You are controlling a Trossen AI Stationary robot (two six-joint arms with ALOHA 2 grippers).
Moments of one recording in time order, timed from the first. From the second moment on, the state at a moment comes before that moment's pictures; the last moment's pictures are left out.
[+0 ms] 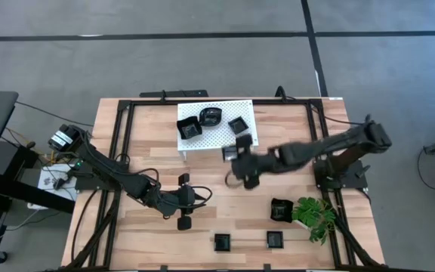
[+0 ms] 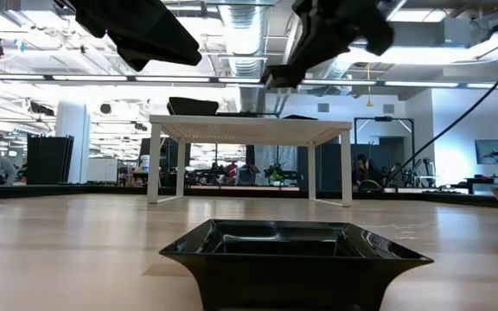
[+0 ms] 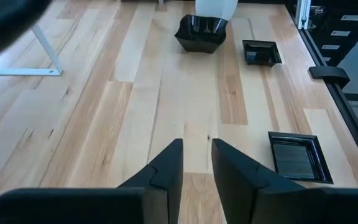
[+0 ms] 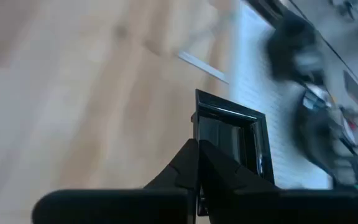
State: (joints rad) left arm -0.56 1.49 0.83 0.06 -0.49 -0.30; right arm 0.19 1.52 1.19 -0.51 0.48 -0.40
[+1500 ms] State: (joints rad) left arm -0.56 1.49 0.83 0.07 -0.49 -0.30; right arm -0.28 1.46 1.19 -0.60 0.11 -0.94
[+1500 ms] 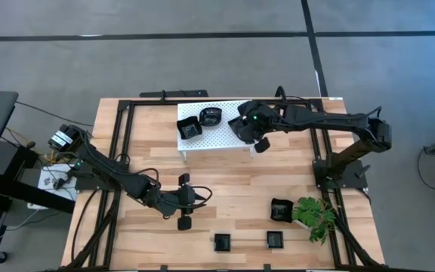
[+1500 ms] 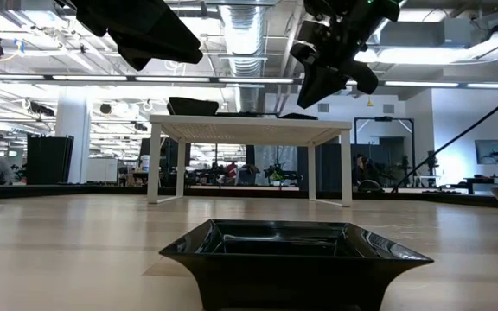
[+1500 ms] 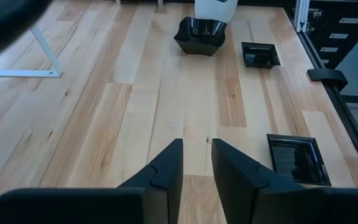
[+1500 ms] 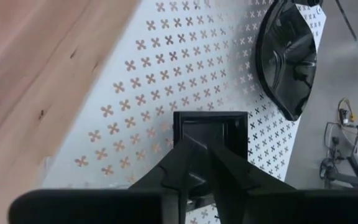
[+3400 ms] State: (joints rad) left arm -0.55 1.49 0.83 0.10 -0.49 -0.29; right arm 0.40 2.09 1.33 -0.24 -0.31 0.30
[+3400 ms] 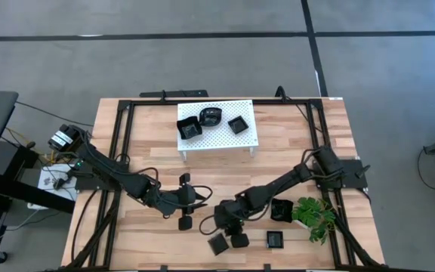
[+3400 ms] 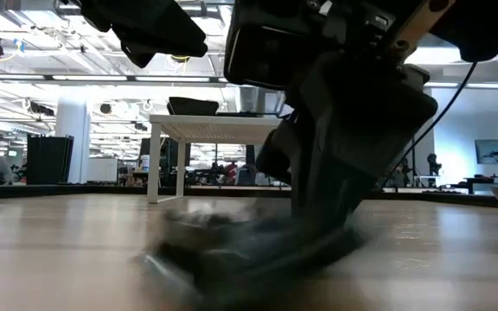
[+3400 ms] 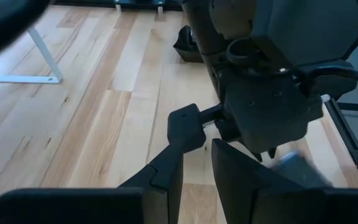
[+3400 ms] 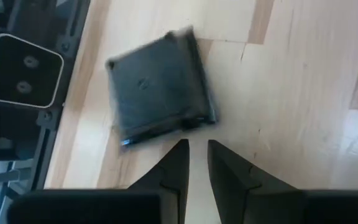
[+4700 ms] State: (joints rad) left arm -0.74 1.90 0.83 0.45 -0.41 -0.35; right arm 0.52 2.08 1.33 -0.14 -0.07 -0.04
